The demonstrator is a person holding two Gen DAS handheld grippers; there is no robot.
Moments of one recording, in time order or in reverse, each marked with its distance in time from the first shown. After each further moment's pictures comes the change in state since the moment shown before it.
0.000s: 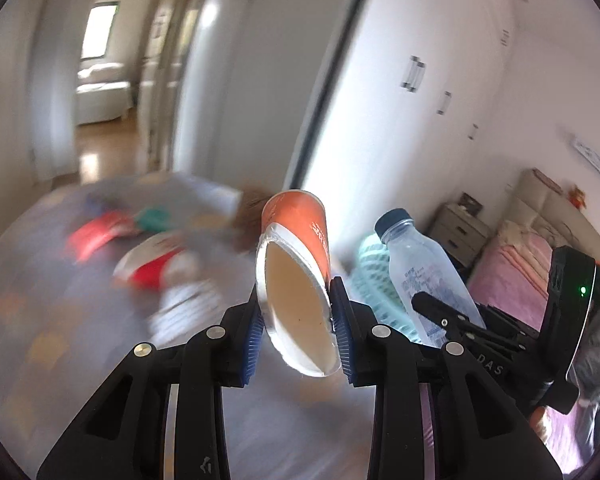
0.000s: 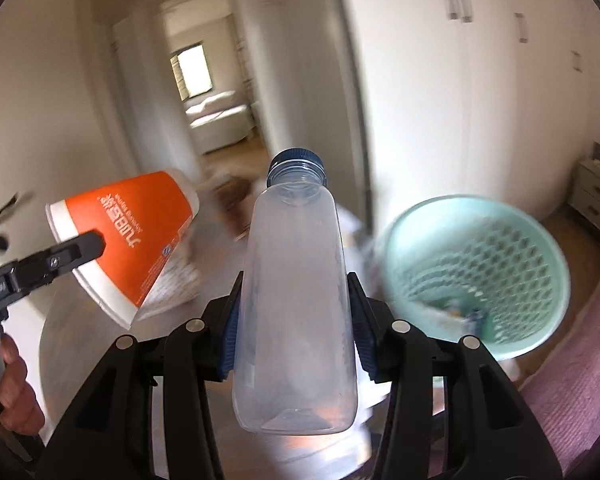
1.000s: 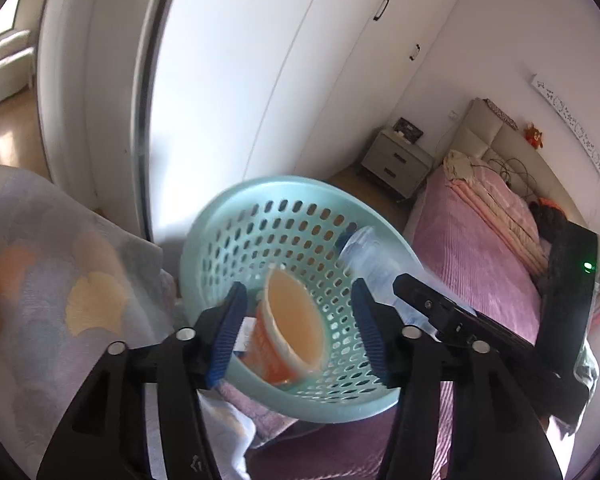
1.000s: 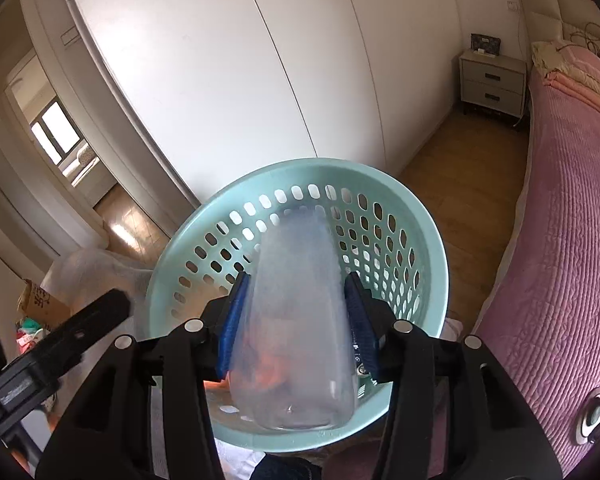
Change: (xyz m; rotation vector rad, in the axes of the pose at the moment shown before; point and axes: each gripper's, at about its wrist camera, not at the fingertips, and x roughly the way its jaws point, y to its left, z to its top) left arm 0.245 -0.105 0.009 0.080 0.267 -0.245; right arm 0.057 -0.196 -0.002 0.411 0.099 -0.295
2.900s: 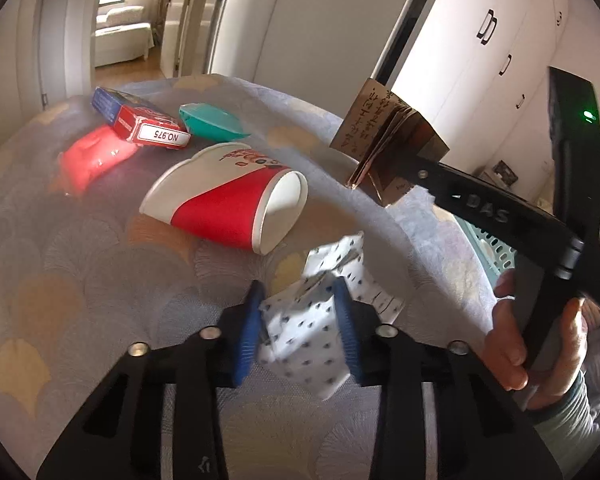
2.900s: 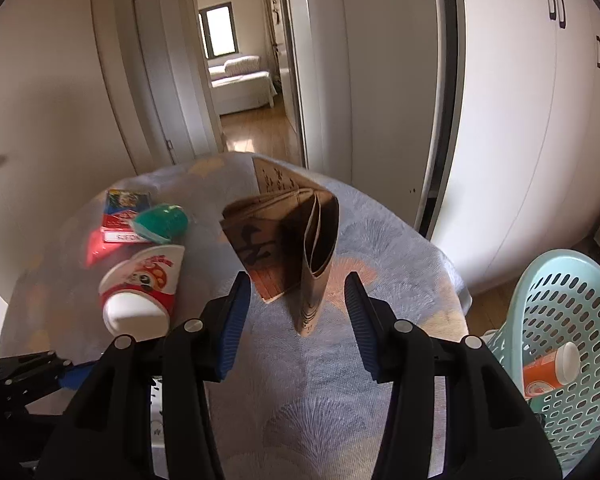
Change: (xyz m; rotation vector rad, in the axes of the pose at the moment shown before) left arm -0.180 0.185 -0.100 -0.217 -0.055 0.309; right arm 0.034 0.301 -0.076 -0.599 0.023 0.306
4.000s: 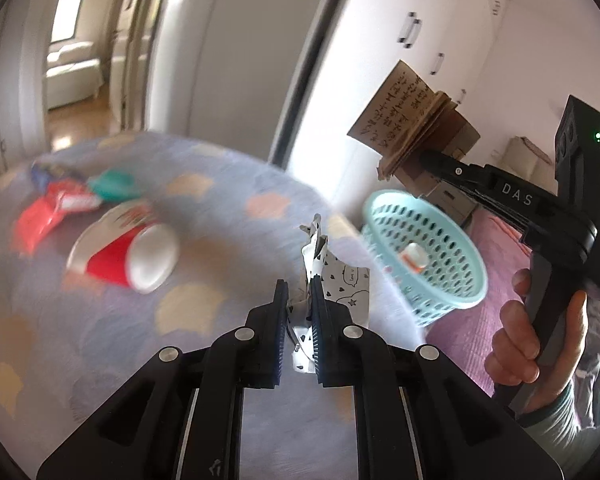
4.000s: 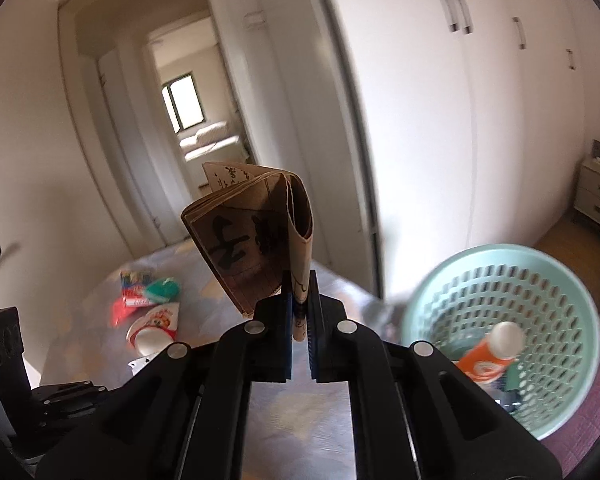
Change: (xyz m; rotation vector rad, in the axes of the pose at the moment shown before) left arm -0.032 -0.079 0.006 0.146 -0.095 -0.153; right arm -0.129 -0.079 -0.015 0.207 -0.233 -0.032
